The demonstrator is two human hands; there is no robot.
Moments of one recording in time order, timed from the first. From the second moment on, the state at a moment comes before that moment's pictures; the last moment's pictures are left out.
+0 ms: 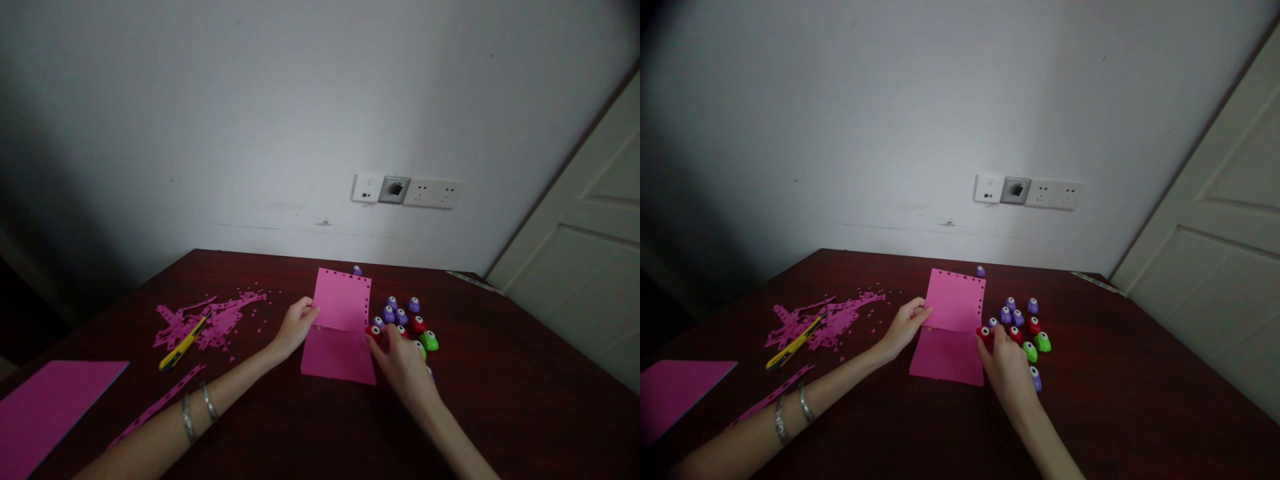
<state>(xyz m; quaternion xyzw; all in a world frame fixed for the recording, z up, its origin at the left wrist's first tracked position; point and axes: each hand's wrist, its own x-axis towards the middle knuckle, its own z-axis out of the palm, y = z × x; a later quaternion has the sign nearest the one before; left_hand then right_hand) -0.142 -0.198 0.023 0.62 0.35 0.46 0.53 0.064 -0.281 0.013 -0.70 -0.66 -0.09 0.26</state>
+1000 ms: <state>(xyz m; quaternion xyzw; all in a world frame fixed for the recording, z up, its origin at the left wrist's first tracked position) -0.138 -0.198 0.012 0.61 0.35 0.49 0.51 0.062 -0.285 0.018 -0.70 -0.67 -0.09 0.25</state>
